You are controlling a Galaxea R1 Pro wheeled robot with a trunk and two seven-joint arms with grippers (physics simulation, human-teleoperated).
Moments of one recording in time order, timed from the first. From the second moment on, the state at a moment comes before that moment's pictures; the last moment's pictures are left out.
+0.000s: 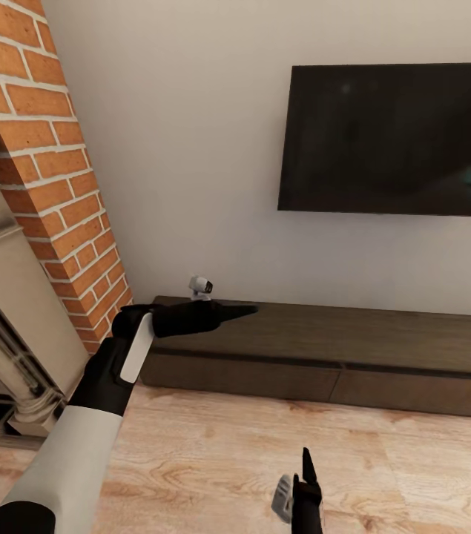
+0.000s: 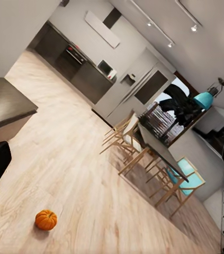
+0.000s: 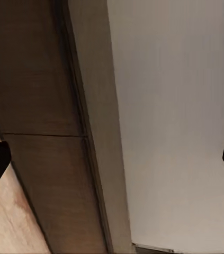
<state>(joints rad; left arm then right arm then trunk) -0.82 -0.08 -0.11 -1.24 0.41 0.96 -1.15 -0.22 0.16 0.35 -0.46 1.10 0.30 -0.94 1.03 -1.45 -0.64</state>
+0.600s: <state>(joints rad) -0.82 -0.08 -0.11 -1.23 0.42 0.89 -1.14 -0.35 0.17 0.35 -0.38 1.09 0.31 -0.94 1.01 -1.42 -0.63</state>
